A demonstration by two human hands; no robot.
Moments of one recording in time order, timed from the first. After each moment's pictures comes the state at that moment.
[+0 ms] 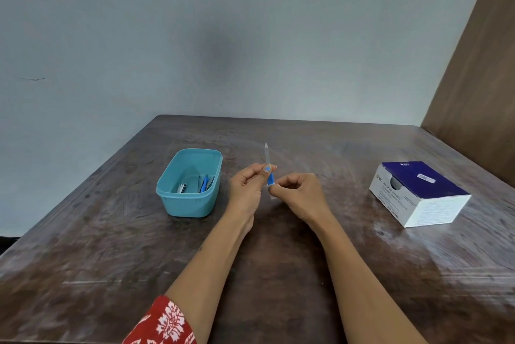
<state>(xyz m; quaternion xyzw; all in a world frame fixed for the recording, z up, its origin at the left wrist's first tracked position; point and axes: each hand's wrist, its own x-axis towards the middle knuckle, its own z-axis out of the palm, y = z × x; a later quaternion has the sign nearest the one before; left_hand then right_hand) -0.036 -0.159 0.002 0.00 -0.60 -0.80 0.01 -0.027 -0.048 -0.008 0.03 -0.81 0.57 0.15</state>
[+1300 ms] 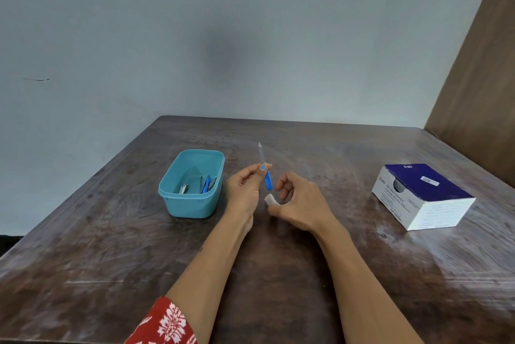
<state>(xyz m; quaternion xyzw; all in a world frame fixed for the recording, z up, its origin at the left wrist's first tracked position) -0.053 -0.161 -0.009 0.03 -0.58 -0.81 0.05 -0.028 -0.040 -0.014 0.05 -0.92 0.36 0.11</state>
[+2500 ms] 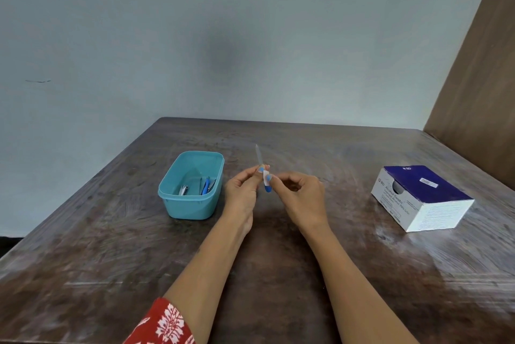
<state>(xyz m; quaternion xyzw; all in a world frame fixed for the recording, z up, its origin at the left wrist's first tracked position) -0.052 -0.163 -0.008 0.04 -0.54 -0.84 0.01 -0.025 -0.059 -0.009 0.04 -0.79 0.55 0.26</state>
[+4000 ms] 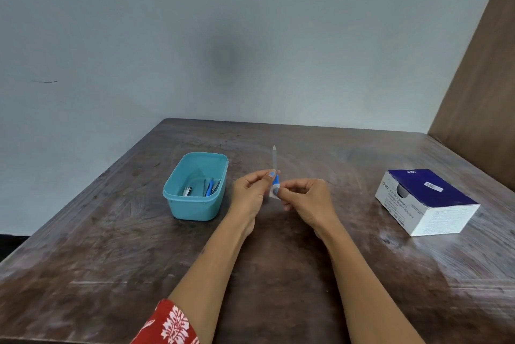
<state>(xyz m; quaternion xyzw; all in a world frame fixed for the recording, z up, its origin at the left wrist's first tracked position) -0.051 -0.165 -0.007 0.01 -0.60 -0.80 -0.03 -0.026 -0.046 -0.007 -0.01 -0.77 0.63 0.12</state>
